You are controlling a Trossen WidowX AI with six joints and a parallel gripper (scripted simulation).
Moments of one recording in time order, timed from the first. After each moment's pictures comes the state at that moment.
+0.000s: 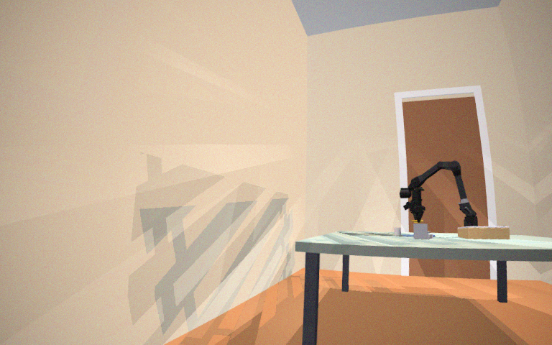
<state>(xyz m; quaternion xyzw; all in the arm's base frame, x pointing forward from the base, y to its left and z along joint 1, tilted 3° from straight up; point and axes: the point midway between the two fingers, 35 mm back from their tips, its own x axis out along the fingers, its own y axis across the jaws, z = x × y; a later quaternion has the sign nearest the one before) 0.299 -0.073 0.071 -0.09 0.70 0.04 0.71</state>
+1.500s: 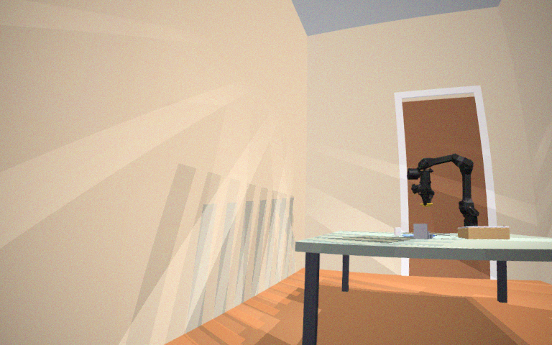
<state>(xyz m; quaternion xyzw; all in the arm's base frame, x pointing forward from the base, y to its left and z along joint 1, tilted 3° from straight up) 0.244 0.061 0.157 0.07 0.69 -0.11 0.71</state>
